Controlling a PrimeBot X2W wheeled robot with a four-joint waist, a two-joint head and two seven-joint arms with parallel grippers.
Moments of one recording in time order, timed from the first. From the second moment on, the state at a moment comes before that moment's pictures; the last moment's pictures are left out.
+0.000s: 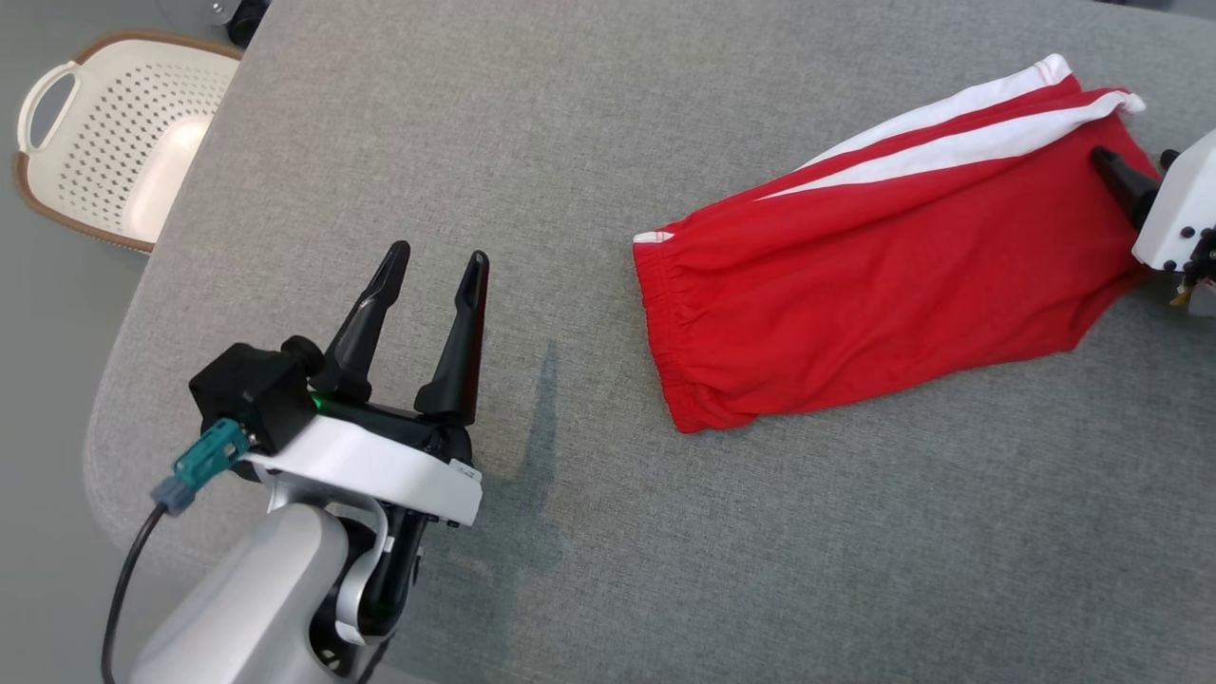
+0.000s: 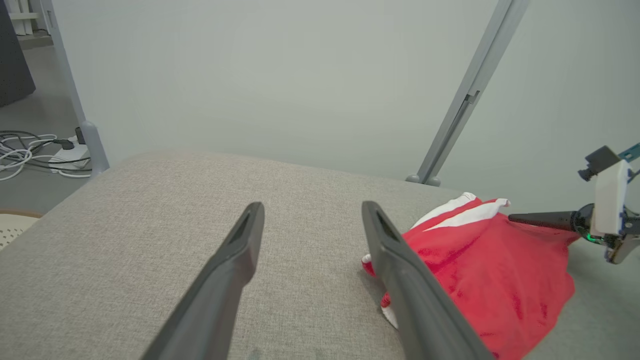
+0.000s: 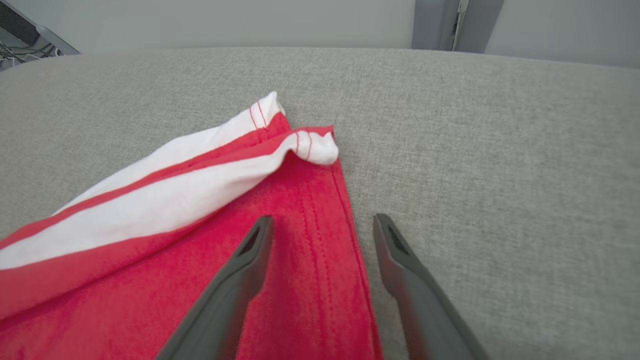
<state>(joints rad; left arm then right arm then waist) -0.44 0.38 -0.65 0.02 -0.82 0.23 -0.26 -1.19 -0.49 1.08 1.15 1.28 0.13 0.16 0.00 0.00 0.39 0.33</state>
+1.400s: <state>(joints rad) -0.26 0.18 -0.44 0.18 -0.57 0.06 -0.26 -0.98 -0.46 1.05 0.94 1.45 0.13 0.04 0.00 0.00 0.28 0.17</state>
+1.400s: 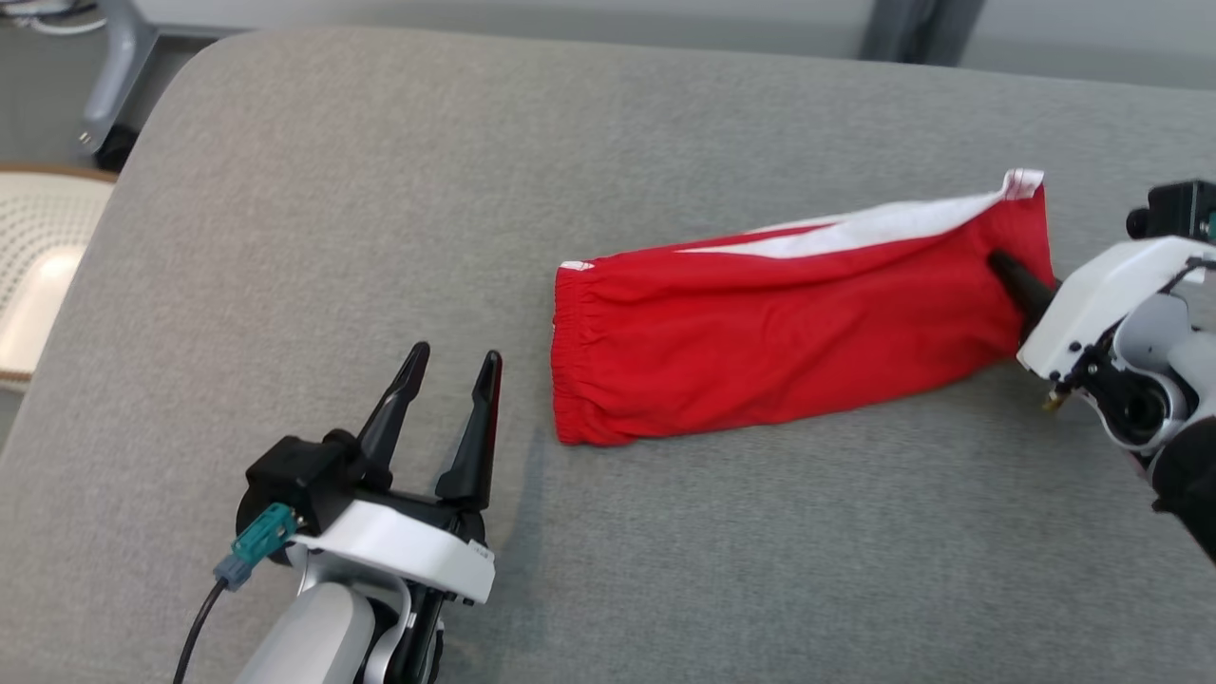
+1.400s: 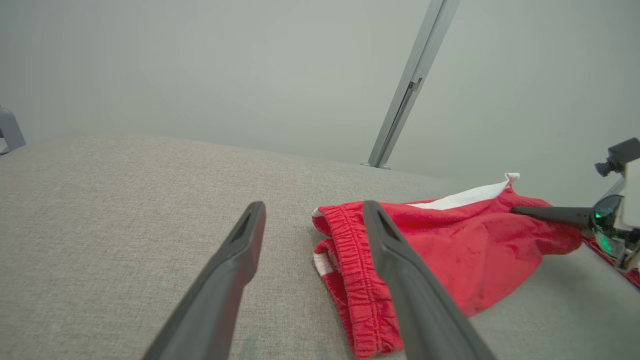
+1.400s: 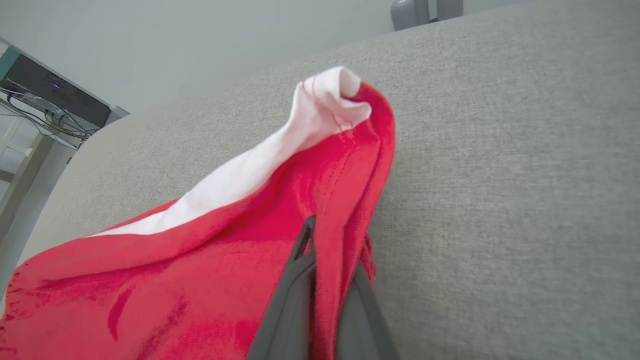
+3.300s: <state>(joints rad) -0.18 0.13 -0.44 0.26 -0.58 0.05 -0.26 -0.97 -0.21 1.17 1.01 1.45 0.13 0.02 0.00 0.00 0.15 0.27</state>
